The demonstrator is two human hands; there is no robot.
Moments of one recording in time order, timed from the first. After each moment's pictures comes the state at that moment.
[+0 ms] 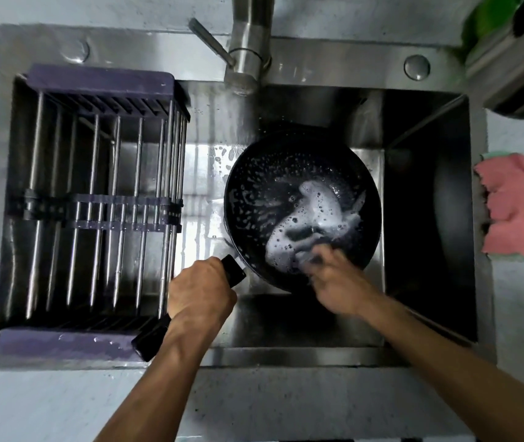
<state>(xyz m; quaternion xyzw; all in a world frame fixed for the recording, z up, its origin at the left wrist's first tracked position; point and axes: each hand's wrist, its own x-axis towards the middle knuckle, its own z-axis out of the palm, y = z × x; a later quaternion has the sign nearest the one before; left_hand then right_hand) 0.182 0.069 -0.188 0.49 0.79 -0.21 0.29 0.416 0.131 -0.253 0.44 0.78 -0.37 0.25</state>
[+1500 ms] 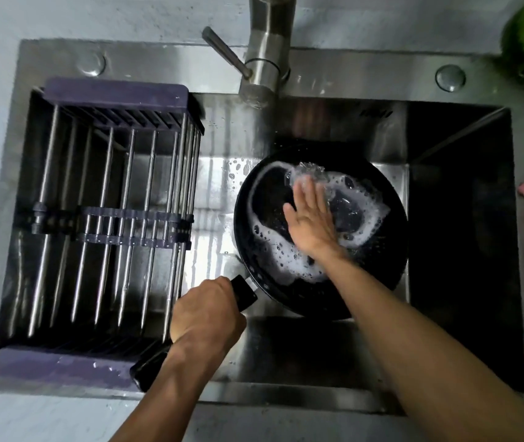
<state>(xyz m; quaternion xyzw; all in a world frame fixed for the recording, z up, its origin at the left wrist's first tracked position) 0.179 0.072 -0.193 0.49 0.78 -0.23 0.31 0.316 0.218 -0.308 0.58 0.69 -0.43 0.09</state>
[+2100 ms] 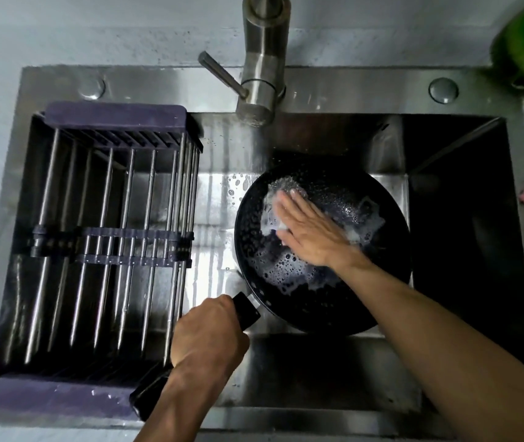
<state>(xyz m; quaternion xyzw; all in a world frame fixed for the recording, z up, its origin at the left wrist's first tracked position) 0.178 0.068 -0.195 0.50 0.78 -0.23 0.31 0.332 0.233 -0.319 0.40 0.86 -0.26 0.18</state>
